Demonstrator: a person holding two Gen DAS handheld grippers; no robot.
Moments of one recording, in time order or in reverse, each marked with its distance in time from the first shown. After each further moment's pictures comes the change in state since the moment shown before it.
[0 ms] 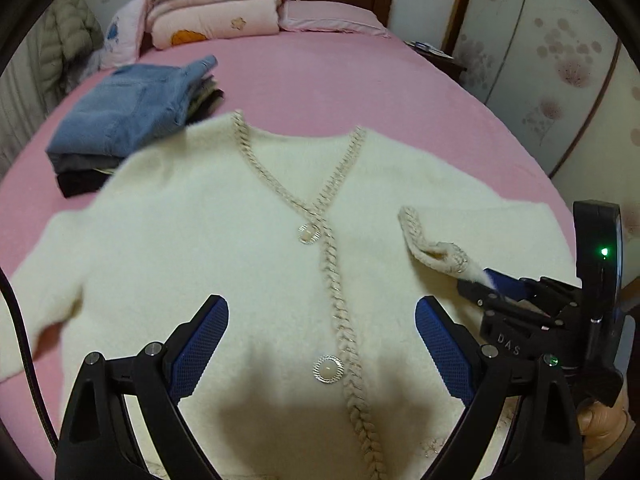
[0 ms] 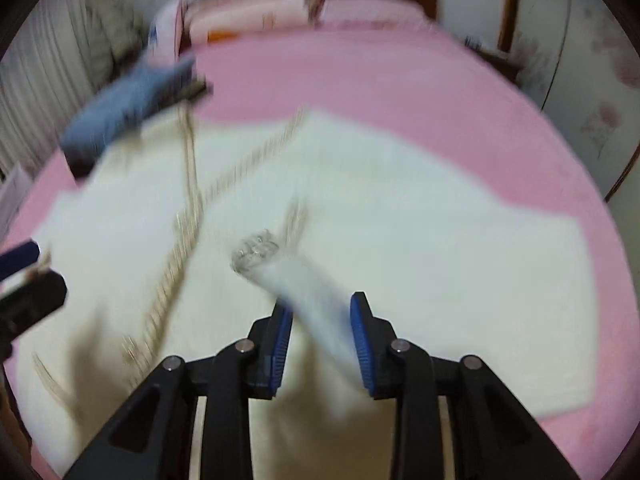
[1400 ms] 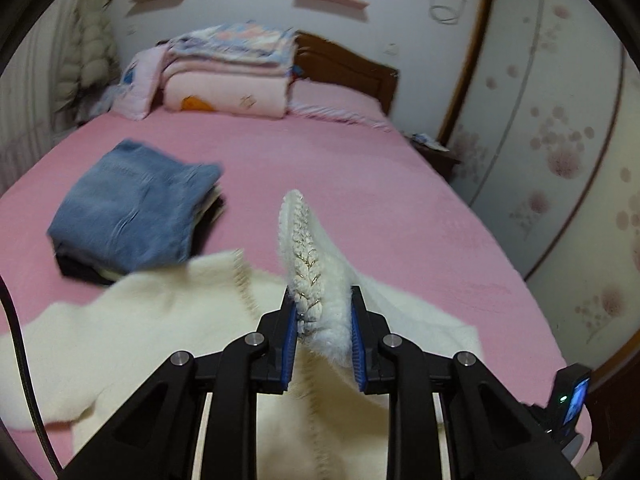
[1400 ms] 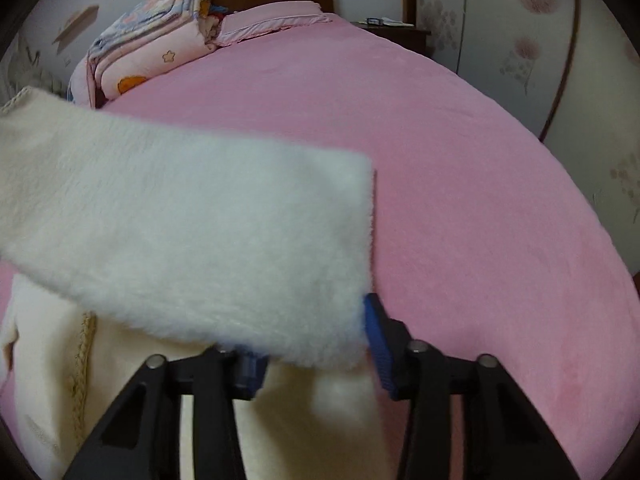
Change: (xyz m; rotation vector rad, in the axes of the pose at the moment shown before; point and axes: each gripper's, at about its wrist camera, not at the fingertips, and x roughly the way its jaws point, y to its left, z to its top) left arm -0.055 0.015 0.099 -0.119 -0.281 -0.035; right arm -0.008 -0.075 -0.002 0.229 -0.079 -0.166
